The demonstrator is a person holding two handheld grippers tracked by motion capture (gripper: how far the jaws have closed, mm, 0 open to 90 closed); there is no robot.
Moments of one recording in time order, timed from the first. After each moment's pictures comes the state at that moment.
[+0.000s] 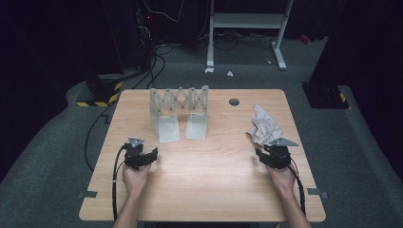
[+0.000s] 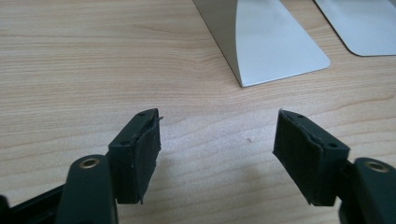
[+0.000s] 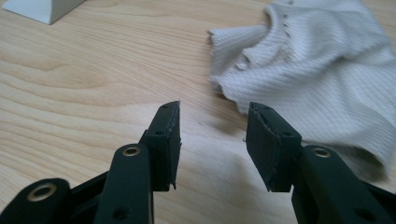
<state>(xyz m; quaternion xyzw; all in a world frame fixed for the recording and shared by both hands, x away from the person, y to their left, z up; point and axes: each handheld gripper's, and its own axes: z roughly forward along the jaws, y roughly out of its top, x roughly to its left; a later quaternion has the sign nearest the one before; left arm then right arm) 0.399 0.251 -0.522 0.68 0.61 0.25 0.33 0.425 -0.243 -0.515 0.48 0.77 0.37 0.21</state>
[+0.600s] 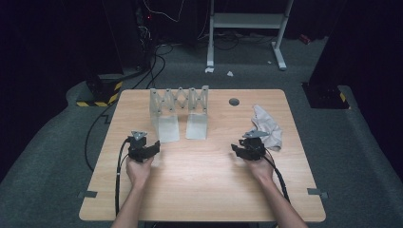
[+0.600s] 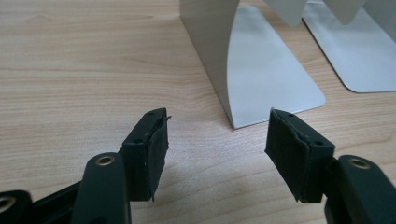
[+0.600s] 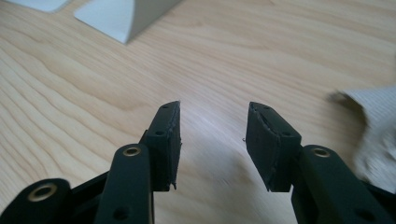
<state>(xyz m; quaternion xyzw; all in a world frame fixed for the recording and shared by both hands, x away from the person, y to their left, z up) 0.422 0.244 -0.517 0.67 0.61 0.26 0.34 0.454 -0.167 -0.513 0.42 0.81 0.38 0.17</state>
